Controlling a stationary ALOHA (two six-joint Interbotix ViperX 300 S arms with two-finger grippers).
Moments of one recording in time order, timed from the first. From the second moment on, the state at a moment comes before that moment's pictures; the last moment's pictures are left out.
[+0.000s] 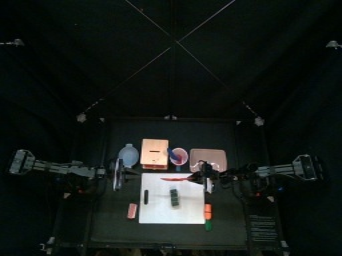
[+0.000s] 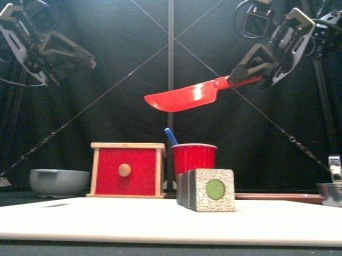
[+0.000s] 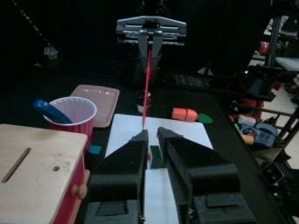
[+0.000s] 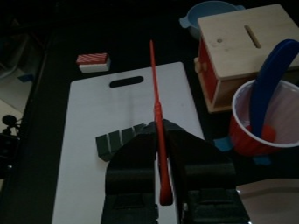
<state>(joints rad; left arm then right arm) -0.06 -0.72 1.25 -0.15 -0.46 0.00 0.01 -0.51 0.94 -2.53 0.00 2.65</state>
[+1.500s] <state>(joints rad) -0.09 -0.11 0.86 -0.18 -0.19 0.00 0.17 -0.39 0.96 -1.87 0.15 2.03</state>
